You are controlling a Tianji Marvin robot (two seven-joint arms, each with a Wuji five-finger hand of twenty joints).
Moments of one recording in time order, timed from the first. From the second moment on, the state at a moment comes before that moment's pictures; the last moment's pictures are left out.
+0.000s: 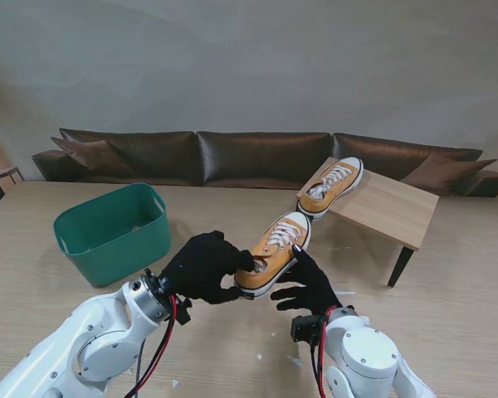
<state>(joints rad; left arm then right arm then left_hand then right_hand) 1.61 -1.07 -1.17 -1.86 0.96 -0.50 0.21 -1.74 -1.26 1.19 -1.83 0.39 0.30 -0.28 0.87 -0.98 0.73 -0.25 0.90 0.13 0.93 0.99 1.28 0.18 0.54 1.23 1.12 0.23 0.92 0.89 0.69 0.29 1.42 0.65 0.02 -0.34 0.66 -0.10 0.63 0.23 0.49 0.39 0.73 0.22 0.54 0.43 0.80 0.36 0.37 0.43 0.46 0.45 0.77 0.60</state>
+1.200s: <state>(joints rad) 1.57 -1.07 -1.11 -1.81 0.97 -0.47 0.18 -1.64 -1.37 1.10 -1.84 0.47 0.42 -0.65 0.86 -0.97 0.72 -0.26 0.96 0.14 0.97 1.03 1.28 0.18 0.55 1.26 1.11 0.24 0.90 0.90 0.62 0.29 1.41 0.68 0.41 -0.82 1.13 -0.31 1.02 0.23 1.02 0.17 1.22 0.25 0.60 0.53 1.23 0.32 0.75 0.55 0.47 0.44 1.14 0.60</state>
